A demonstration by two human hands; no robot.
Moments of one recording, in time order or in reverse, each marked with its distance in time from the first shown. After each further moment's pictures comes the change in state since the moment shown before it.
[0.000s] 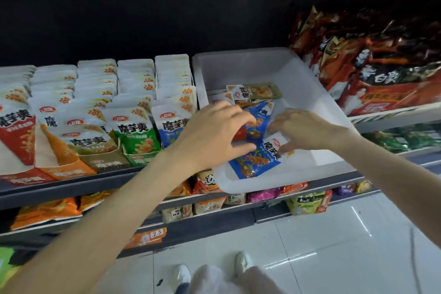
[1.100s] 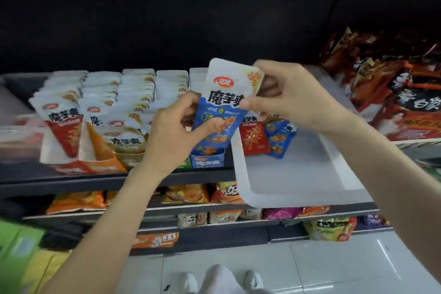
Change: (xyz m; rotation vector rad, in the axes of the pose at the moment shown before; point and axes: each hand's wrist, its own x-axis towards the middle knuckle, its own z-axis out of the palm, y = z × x) left_hand -0.055 -0.034 -0.043 -0.636 0.524 -0.407; right_hand 0.005 -0.086 -0.133 1.076 0.515 -0.292
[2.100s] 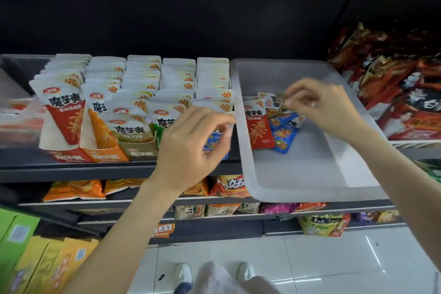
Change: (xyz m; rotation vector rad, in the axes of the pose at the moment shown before) left_hand -0.027 -0.019 0.015 0.397 0.154 0.503; right_hand -0.026 0.077 -0.017 -0.384 0.211 0.192
